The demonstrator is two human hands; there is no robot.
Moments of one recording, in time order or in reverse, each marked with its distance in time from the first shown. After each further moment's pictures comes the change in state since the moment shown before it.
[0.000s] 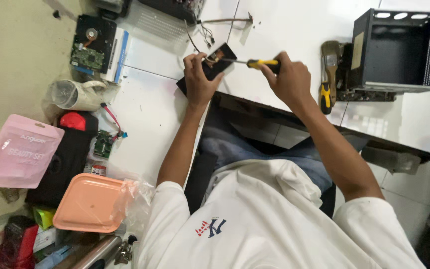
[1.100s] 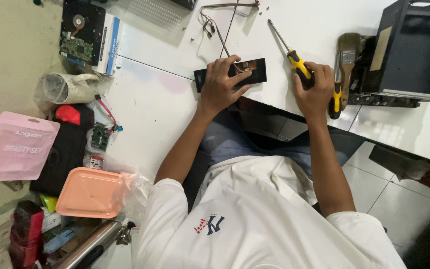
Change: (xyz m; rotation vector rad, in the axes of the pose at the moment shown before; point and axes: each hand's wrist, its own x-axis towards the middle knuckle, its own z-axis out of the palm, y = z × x) left_hand -0.014 0.040 0.033 0.209 -0.240 0.446; right_hand -0.032 0.101 0.050 0.305 0.367 -0.097
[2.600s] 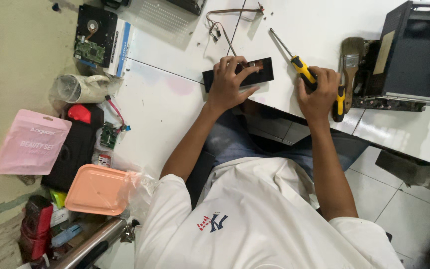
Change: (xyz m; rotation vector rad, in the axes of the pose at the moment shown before) left_hand 0.010 0.005 0.002 0.012 -0.093 -0.078; right_hand -0.002 -0.002 -0.003 -0.034 -0.003 -0.013
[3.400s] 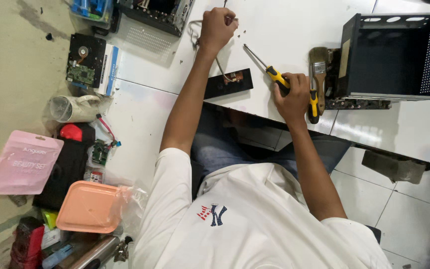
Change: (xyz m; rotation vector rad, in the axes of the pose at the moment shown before) left_hand 0.190 -0.075 0.048 -0.281 0.020 -0.333; right_hand 0.003 0.004 0.005 -0.058 0.027 0.016
